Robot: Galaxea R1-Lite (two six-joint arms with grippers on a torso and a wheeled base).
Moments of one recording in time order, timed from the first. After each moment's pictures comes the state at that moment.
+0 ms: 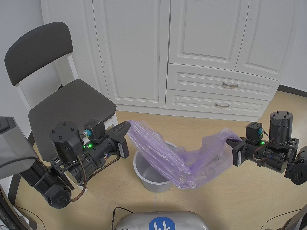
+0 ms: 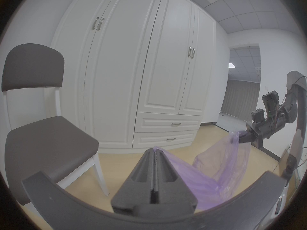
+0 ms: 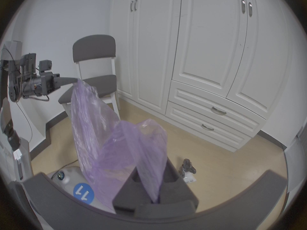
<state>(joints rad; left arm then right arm) -0.57 1.91 -0.47 -1.45 0.03 -0.06 0.46 1.58 -0.51 -0.70 -0.11 -0.17</state>
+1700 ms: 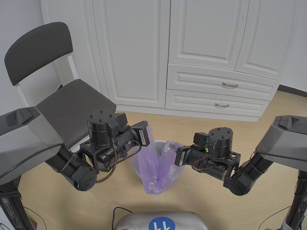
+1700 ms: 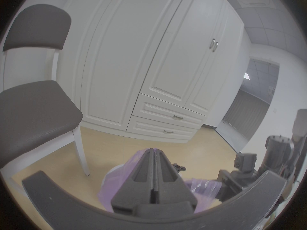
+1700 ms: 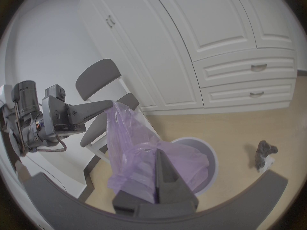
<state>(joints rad) -0.60 2.07 -0.80 -1.14 0.06 -0.32 0.64 2.15 -0.74 -1.19 0.00 0.37</state>
